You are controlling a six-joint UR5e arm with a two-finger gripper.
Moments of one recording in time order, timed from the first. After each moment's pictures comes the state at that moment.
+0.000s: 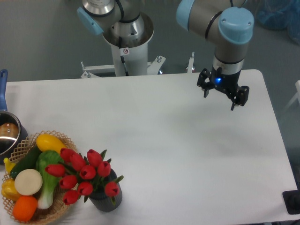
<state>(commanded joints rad) 2.69 -1.77 -1.70 -1.11 1.57 1.38</state>
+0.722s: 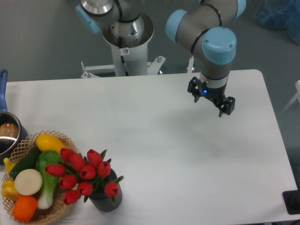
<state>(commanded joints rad) 2.69 -1.80 -1.86 -0.96 1.66 1.37</state>
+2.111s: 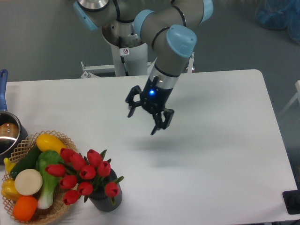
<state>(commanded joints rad) 2.49 -1.75 -1.89 -0.90 0.91 1.16</state>
